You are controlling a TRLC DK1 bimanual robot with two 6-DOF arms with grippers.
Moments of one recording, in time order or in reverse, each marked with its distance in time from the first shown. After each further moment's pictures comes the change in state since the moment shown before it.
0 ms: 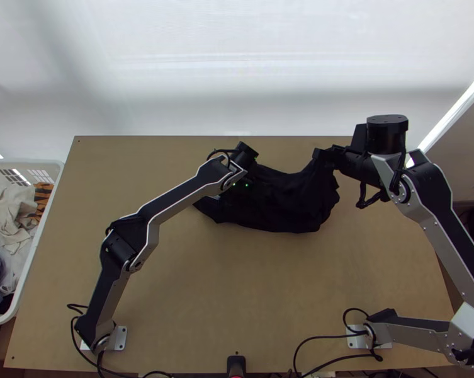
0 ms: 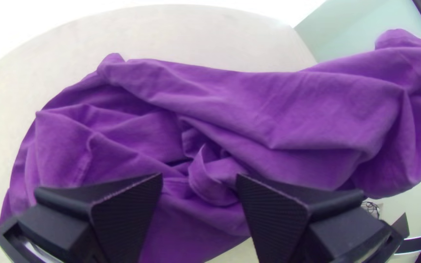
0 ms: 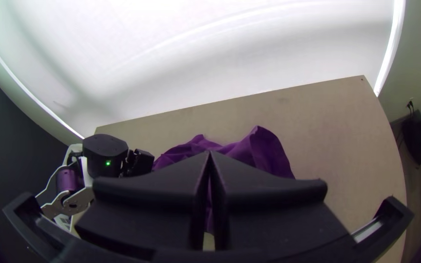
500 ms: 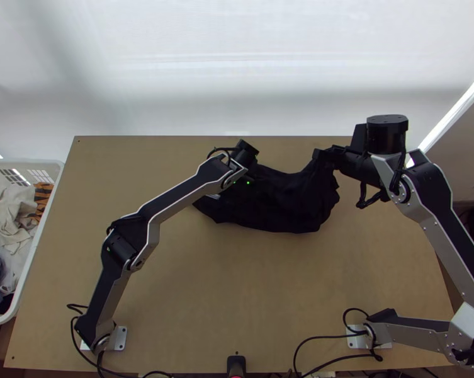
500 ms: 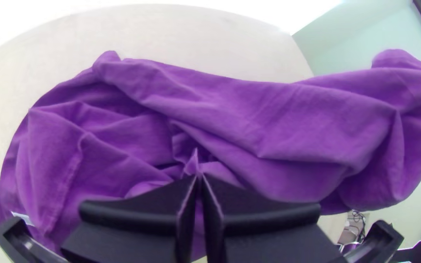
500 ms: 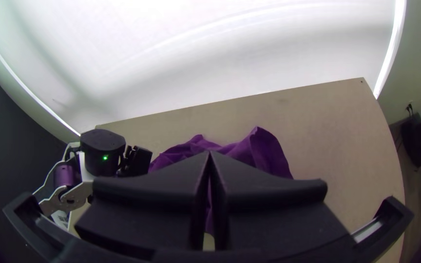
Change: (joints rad) left arm 0.022 0.012 0.031 0.000 0.040 -0.070; right arm -0.002 0.000 0.000 0.000 0.004 -0.014
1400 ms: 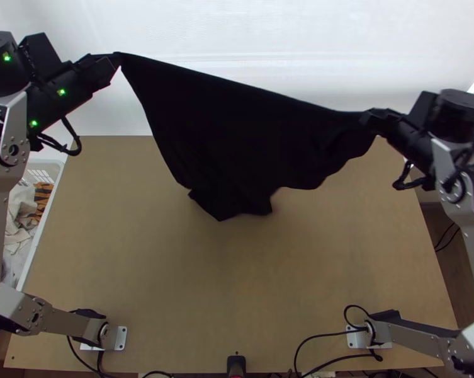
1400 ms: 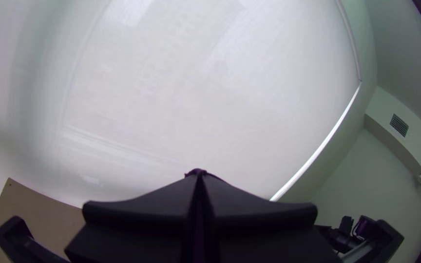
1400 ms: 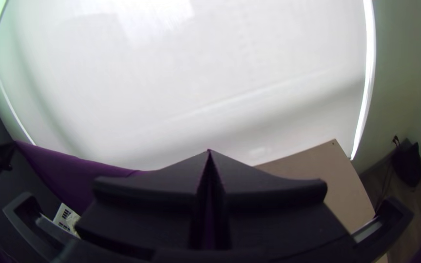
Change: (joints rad) left arm 0.500 -0.715 0.149 -0.047 0.000 -0.046; right arm -0.154 -0.063 0.195 0.070 0.059 -0.064
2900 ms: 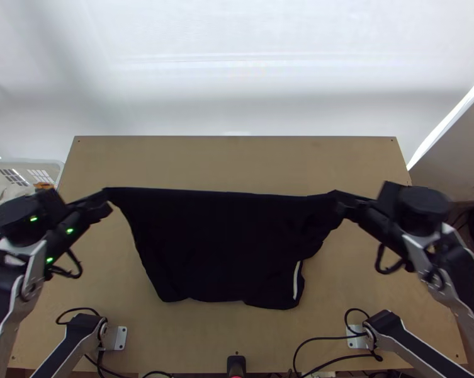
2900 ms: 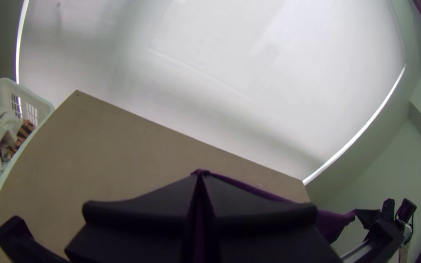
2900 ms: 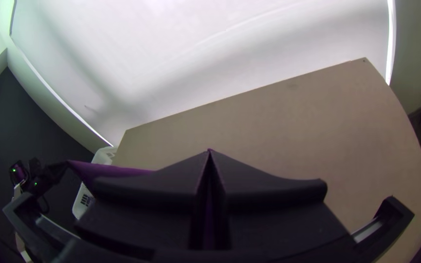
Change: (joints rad) left arm 0.090 -0.772 -1.239 0.173 -0.101 0.028; right arm 0.241 -0.411 -0.668 0.099 -0.065 0.196
